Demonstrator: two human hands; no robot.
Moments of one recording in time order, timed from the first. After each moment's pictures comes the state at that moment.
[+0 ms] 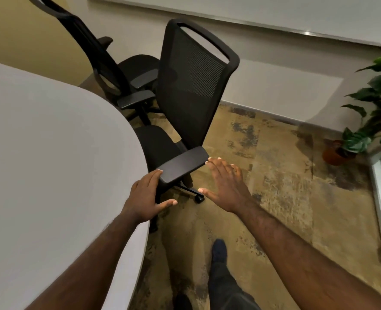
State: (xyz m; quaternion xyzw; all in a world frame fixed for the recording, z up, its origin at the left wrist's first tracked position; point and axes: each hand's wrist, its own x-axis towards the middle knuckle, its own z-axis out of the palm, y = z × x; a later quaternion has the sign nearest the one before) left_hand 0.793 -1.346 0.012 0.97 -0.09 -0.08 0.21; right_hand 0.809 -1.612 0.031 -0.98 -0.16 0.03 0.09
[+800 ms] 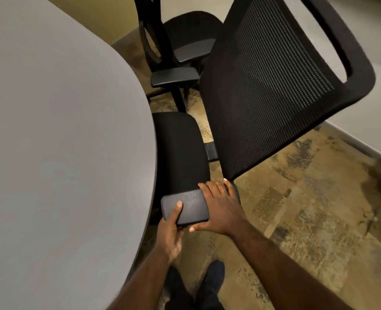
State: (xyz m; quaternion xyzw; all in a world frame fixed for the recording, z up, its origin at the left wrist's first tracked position) left_hand 0.891 -1.427 -0.115 0.32 0.48 -0.02 0.81; right_hand 0.992 -1.561 -0.094 -0.92 -0.37 0.15 0.06
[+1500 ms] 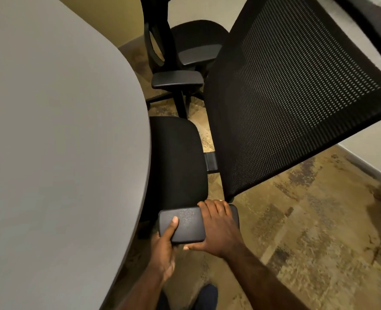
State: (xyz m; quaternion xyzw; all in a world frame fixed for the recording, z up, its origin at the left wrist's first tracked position) left_hand 0.899 -1.433 -0.195 0.35 0.51 0.03 0.79; right_hand 0.993 -1.562 -0.168 -0.92 -0.35 0.15 0.05
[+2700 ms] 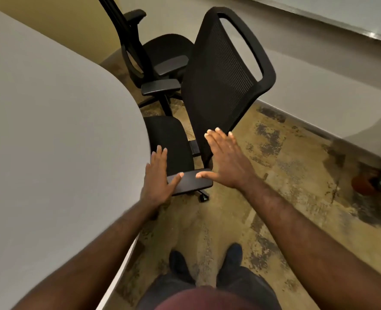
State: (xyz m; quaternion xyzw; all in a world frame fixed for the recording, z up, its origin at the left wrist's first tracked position) left_hand 0.870 -1.407 0.021 0.94 0.08 0.00 0.33; right_hand 0.957 -1.619 0.064 -0.94 -0.34 0.00 0.05
